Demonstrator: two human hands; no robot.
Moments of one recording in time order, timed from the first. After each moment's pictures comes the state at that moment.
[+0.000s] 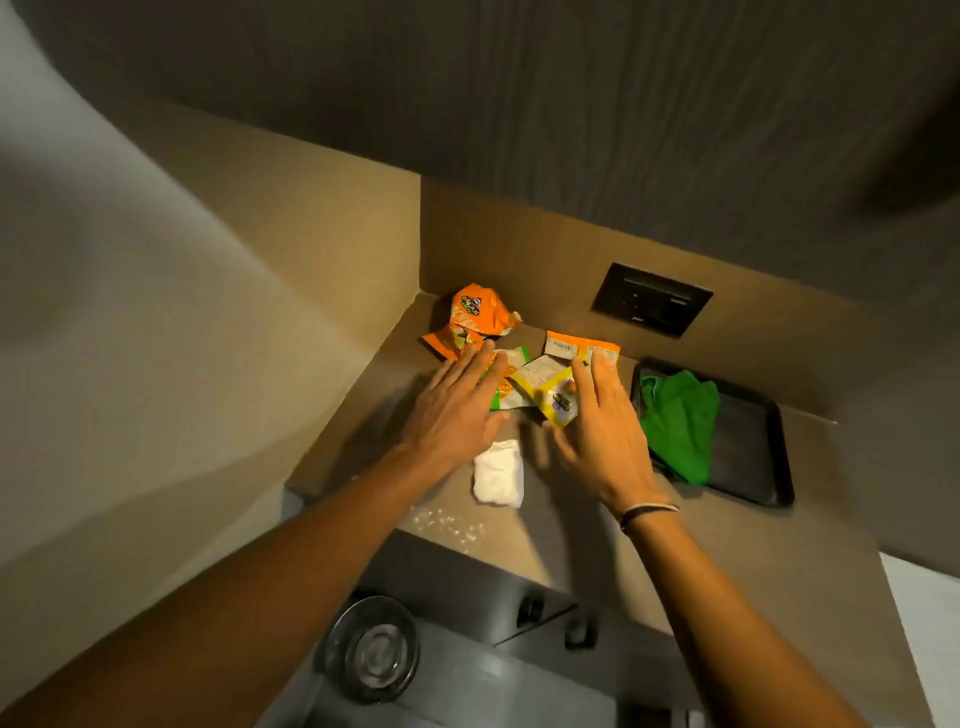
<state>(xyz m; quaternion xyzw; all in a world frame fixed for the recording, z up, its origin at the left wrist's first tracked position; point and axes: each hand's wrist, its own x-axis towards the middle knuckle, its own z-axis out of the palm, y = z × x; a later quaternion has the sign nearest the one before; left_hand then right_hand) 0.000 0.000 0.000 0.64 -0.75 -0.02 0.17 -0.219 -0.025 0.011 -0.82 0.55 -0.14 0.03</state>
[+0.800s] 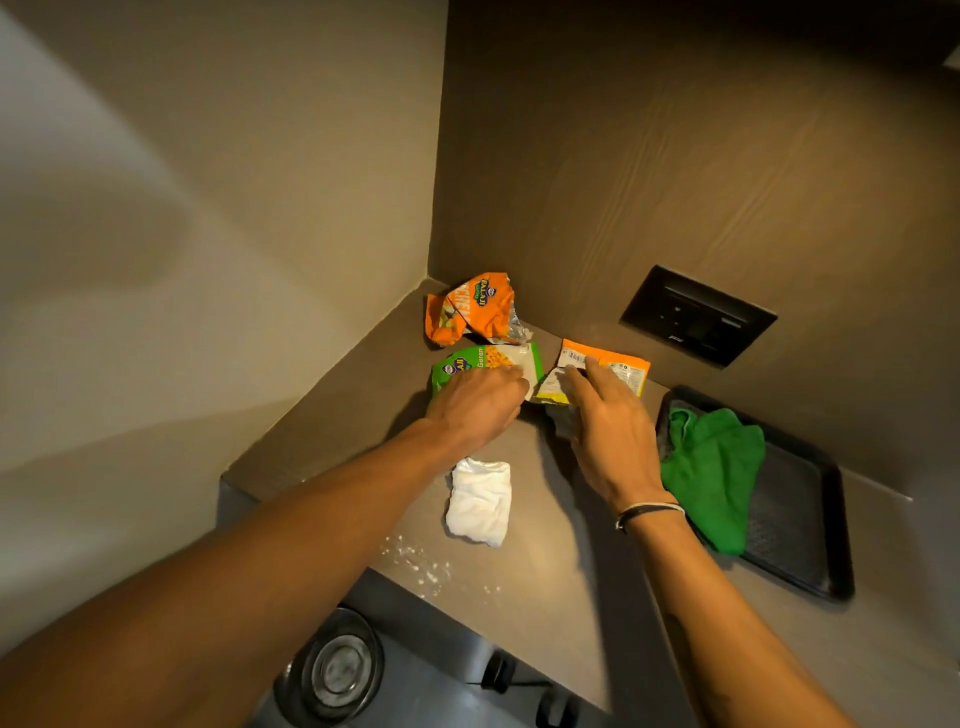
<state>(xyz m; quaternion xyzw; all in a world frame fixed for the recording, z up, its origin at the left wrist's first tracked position) -0.028 -0.074 -0.038 0.65 -0.76 0.00 0.08 -0.218 -0.097 -0.023 -0.86 0.51 -0.09 -0.02</state>
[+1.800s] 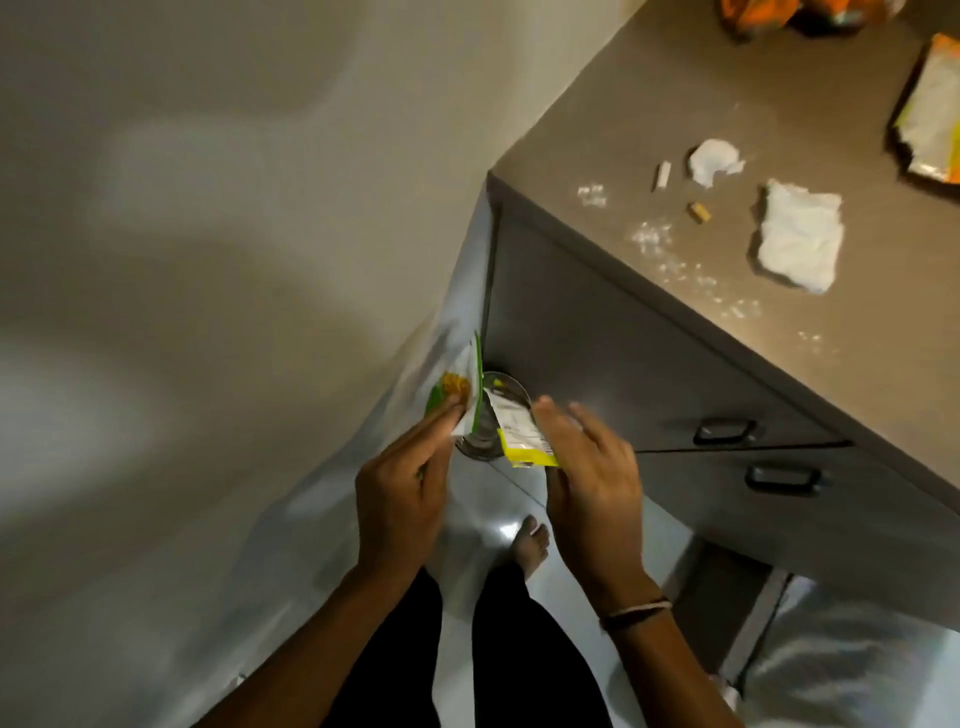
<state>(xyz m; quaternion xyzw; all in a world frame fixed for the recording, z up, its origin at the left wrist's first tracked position) 0.054 0.370 -0.183 0.78 -0.41 -0.13 0.45 -0.112 0.271 -0.185 -0.86 0.41 -0.22 0.19</state>
